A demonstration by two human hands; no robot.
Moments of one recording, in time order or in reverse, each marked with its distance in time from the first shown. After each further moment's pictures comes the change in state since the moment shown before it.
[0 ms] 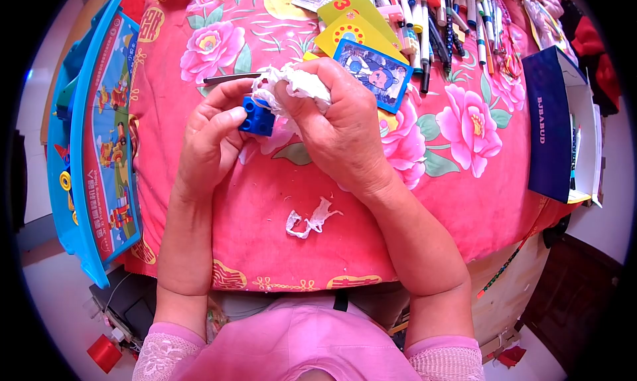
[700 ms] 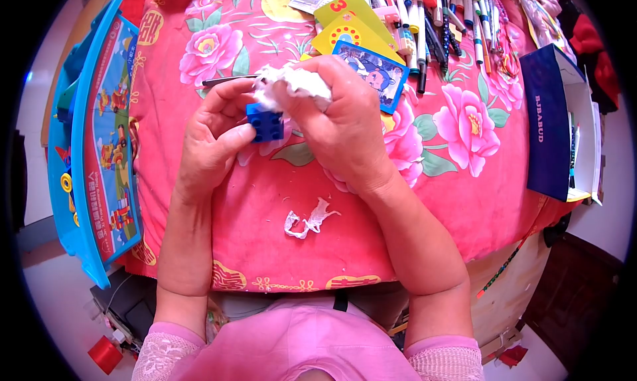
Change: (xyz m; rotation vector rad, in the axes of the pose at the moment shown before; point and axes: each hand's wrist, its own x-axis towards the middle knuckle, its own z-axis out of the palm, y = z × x) left_hand -0.002 0.001 0.005 0.136 -0.086 0.113; right_hand 0.003 -0.001 -0.005 -0.080 0.016 -0.017
